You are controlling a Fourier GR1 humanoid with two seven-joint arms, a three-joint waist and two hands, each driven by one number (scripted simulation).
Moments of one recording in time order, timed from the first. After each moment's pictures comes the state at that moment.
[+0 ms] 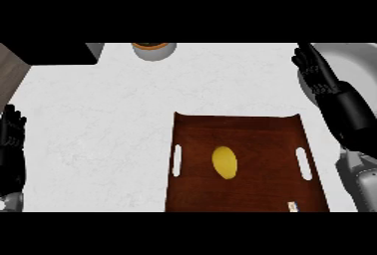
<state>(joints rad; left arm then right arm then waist) 0.03 0.47 -0.01 -1.47 0.20 0.43 -0.17 -0.34 -0.40 0.11 -1.70 -0.10 0.03 0.00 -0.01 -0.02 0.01</state>
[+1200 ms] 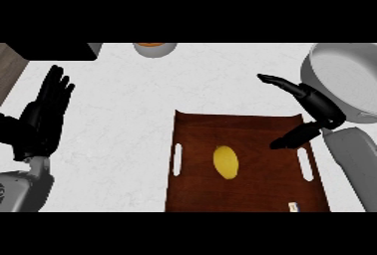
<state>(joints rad) -0.21 0.40 -0.08 -1.59 0.28 0.32 0.16 -0.52 -0.45 0.18 -1.07 0.11 0.32 -0.64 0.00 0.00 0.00</state>
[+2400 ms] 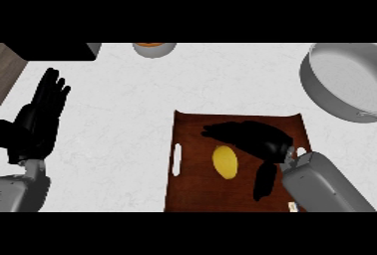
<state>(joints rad) -0.19 0.36 -0.01 -1.60 0.23 0.25 0.17 -0.44 -0.36 0.49 -1.52 0.47 0.62 0.00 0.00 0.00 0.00</state>
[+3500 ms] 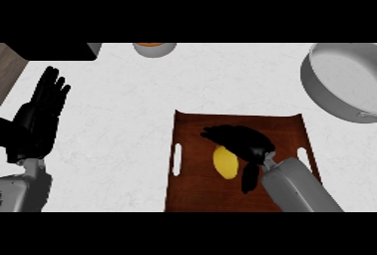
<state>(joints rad) -0.20 0.28 0.07 -1.62 0.15 0.17 0.21 -0.39 -0.20 0.44 -1.31 0.83 0.53 -0.09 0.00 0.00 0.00</state>
